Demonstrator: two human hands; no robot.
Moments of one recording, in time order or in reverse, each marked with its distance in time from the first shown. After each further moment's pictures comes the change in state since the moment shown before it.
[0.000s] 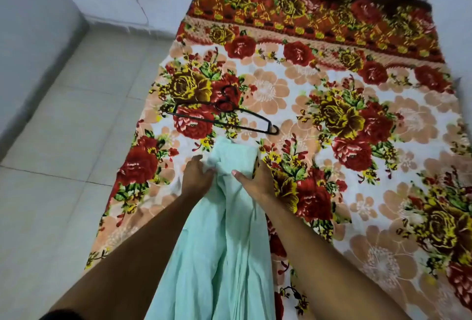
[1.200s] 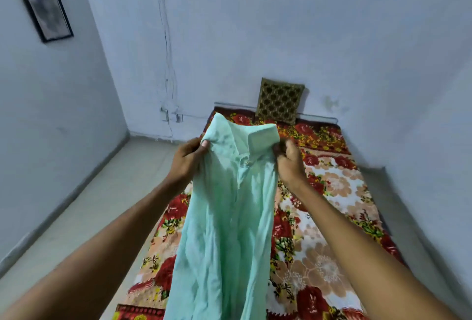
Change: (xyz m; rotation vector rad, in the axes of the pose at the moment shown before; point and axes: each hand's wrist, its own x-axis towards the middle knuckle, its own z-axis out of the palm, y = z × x) left_hand -0.383 0.175 -0.308 -0.608 0.028 0.663; right_hand -0.399 -0.188 -0.254 0.366 0.320 -0.751
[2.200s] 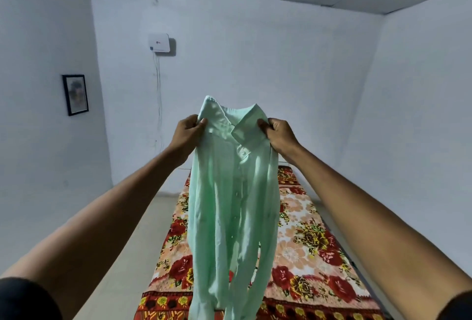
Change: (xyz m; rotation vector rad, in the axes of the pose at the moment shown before) left_hand -0.313 0.308 -0.112 -0.070 -0.071 0.309; right_hand -0.313 -0.368 -0.097 -0.093 0.028 -0.185
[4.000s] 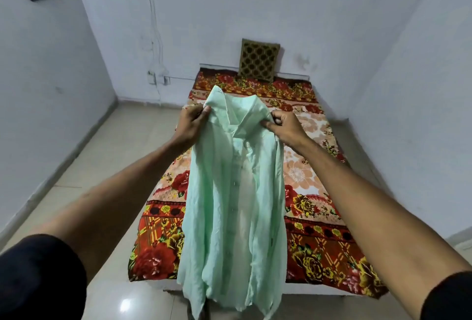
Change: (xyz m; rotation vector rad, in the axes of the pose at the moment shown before) left_hand -0.037 -0.270 0.046 0.255 -0.099 -0.155; right_hand -0.031 0.273 0.051 -0.155 -0.247 0.237
